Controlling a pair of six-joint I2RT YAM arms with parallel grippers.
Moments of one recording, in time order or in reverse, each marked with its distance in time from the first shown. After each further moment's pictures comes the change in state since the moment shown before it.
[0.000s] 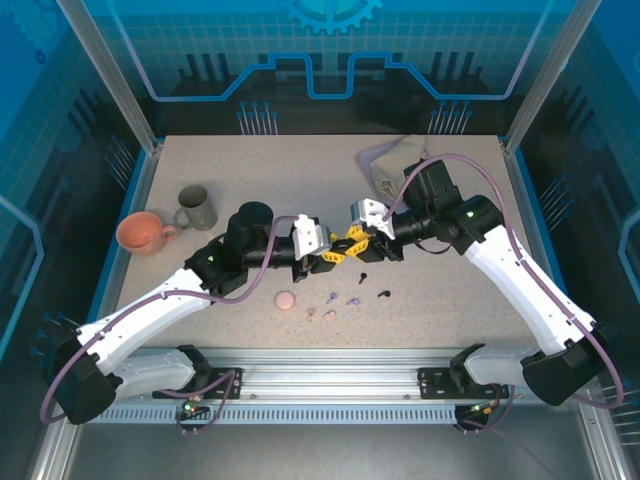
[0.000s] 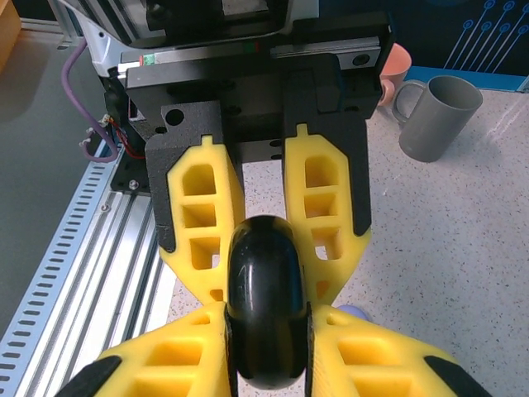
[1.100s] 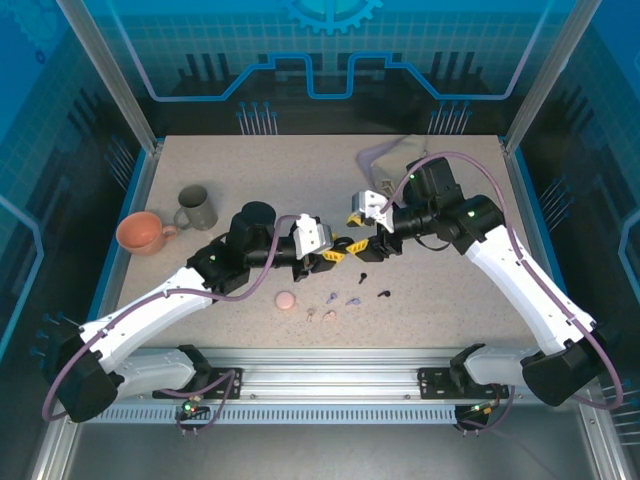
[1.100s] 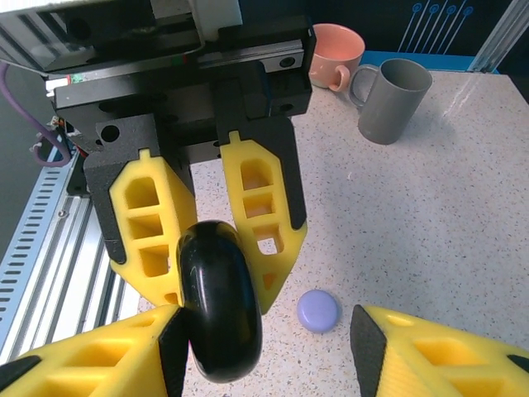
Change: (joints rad) left arm 0.000 0.013 0.000 -0.018 -0.035 0.002; right arm -0.019 -0.002 -0.005 0.068 0.083 0.079
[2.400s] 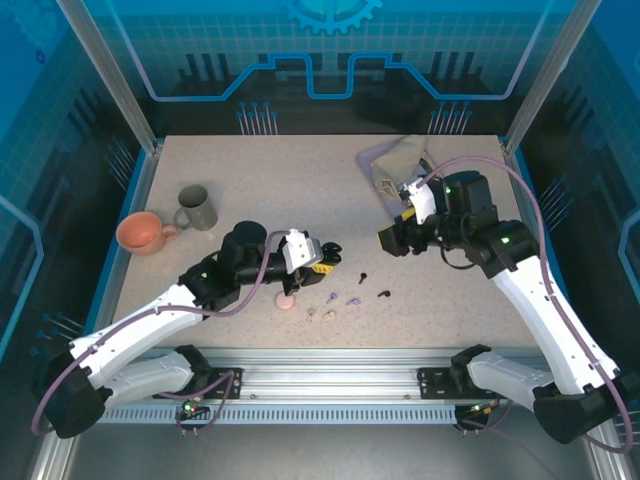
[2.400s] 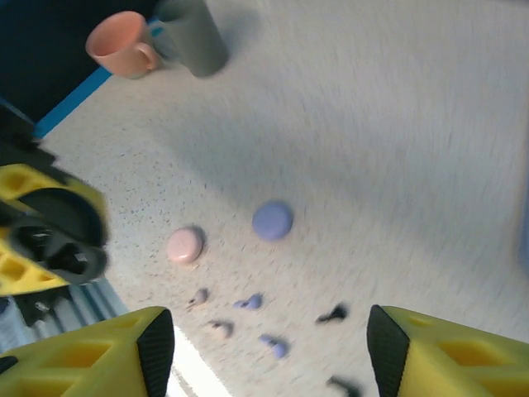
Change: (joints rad) left arm -0.008 -0.130 -0.170 0.017 -0.086 -0.055; right arm -0.113 -0.196 -0.176 -0.001 0.334 0.761
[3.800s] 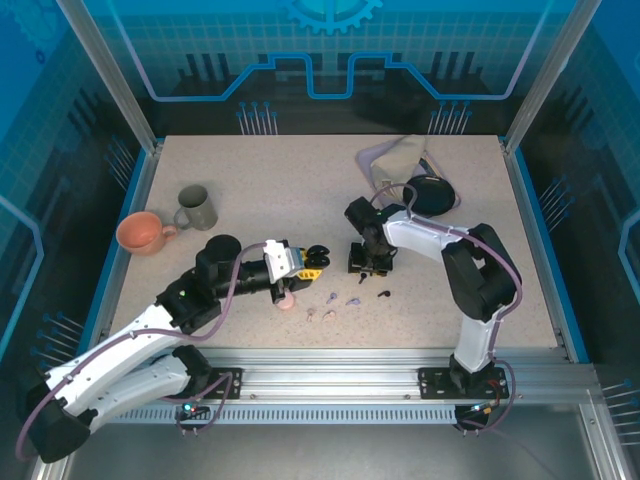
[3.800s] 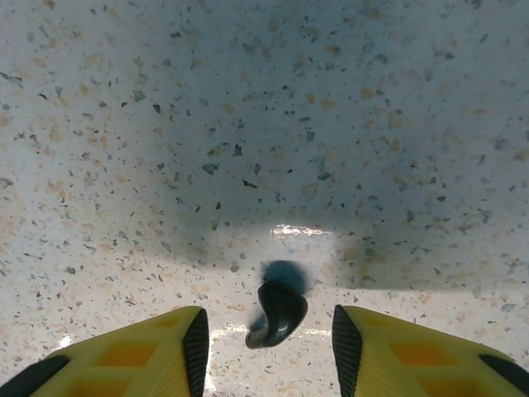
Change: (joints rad) left arm -0.002 -0.182 -0.074 0.041 0.001 0.003; right arm 0.202 0.788 0.045 0.032 0.325 0.637
